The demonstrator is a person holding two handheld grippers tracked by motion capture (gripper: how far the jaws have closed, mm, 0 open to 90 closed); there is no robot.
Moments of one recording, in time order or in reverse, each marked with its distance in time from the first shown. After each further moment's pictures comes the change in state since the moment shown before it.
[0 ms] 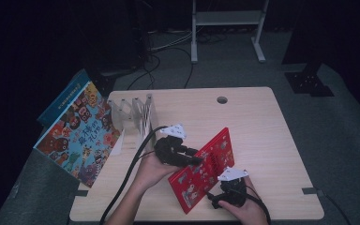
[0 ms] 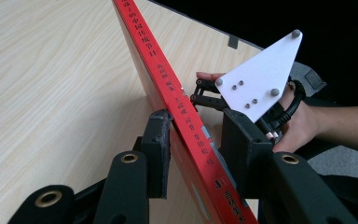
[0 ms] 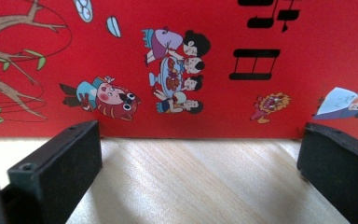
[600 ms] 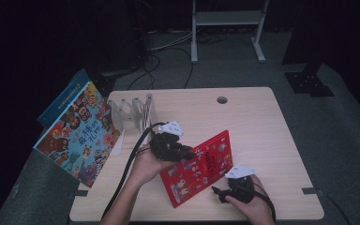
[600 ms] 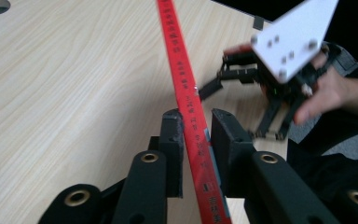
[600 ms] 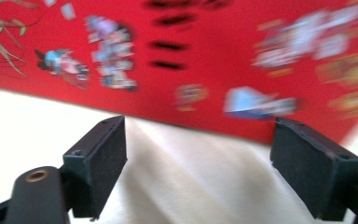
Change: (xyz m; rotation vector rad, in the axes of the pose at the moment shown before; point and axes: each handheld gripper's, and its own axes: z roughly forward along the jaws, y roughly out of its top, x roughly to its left) left arm 0.009 0.004 -0.014 0.069 0.079 0.039; right arm -0.020 -0.002 -0.014 -0.055 0.016 -0.016
